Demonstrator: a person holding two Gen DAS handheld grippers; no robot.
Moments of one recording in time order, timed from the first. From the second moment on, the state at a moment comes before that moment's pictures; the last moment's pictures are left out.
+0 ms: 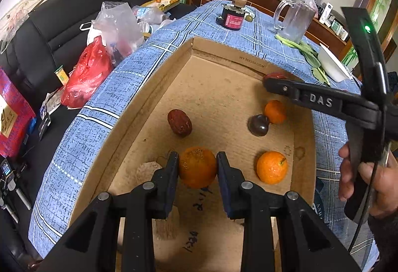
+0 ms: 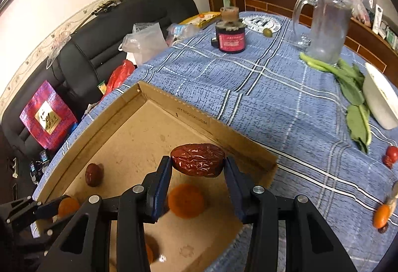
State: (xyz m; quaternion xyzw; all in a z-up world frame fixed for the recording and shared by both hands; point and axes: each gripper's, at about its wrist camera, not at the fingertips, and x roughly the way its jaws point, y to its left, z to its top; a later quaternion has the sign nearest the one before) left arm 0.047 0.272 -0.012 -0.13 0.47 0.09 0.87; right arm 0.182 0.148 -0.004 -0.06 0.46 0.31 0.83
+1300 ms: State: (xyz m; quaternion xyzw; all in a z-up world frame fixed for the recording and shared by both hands) left arm 0.036 0.253 -0.014 -0.09 0.47 0.13 0.87; right arm 0.151 0.123 0.008 -0.09 0.45 0.30 0.83
